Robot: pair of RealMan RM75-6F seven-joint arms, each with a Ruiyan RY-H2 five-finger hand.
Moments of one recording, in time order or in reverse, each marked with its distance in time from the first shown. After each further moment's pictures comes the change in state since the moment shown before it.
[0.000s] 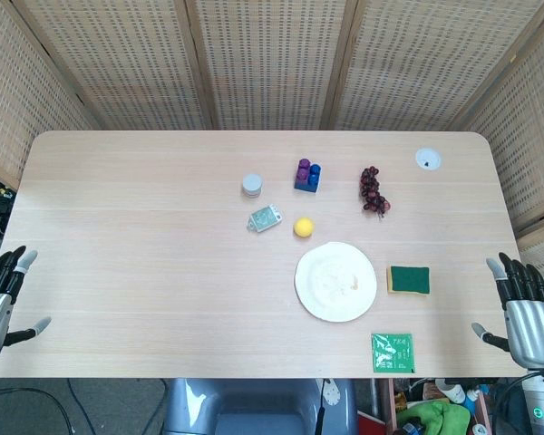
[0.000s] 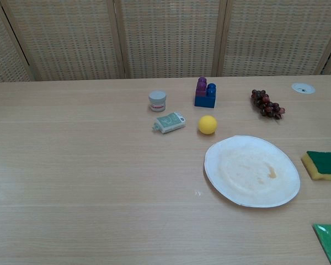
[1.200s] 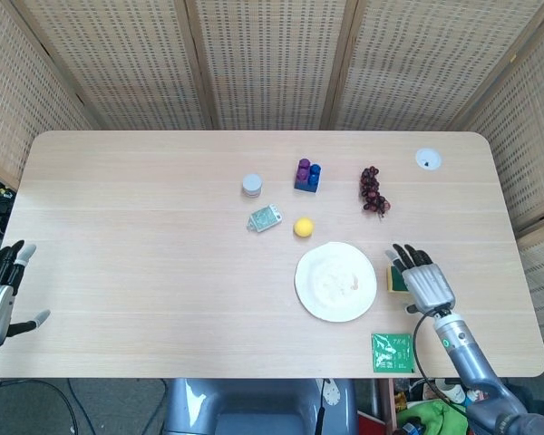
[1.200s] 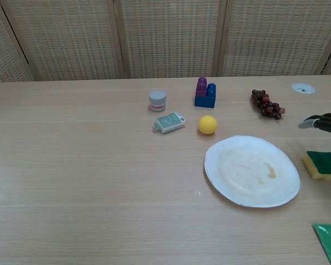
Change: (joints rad) left arm -0.026 -0.030 -0.032 0.017 -0.081 -0.052 0.055; right arm 0.357 -0.357 0.027 0.439 0.071 -0.530 -0.075
